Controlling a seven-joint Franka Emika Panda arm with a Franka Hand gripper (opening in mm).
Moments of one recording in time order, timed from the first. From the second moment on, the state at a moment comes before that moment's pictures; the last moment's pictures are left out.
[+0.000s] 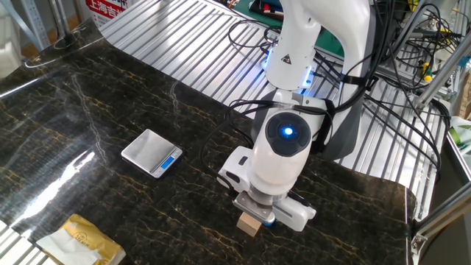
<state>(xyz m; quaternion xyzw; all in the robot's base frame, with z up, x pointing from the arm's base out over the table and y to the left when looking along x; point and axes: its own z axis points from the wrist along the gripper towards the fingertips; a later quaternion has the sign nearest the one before) 0.551 0.158 0.114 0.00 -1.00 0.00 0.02</state>
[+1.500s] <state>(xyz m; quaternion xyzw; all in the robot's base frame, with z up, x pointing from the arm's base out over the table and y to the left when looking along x) 0.552 0.153 0.088 -0.03 -1.00 0.00 0.03</state>
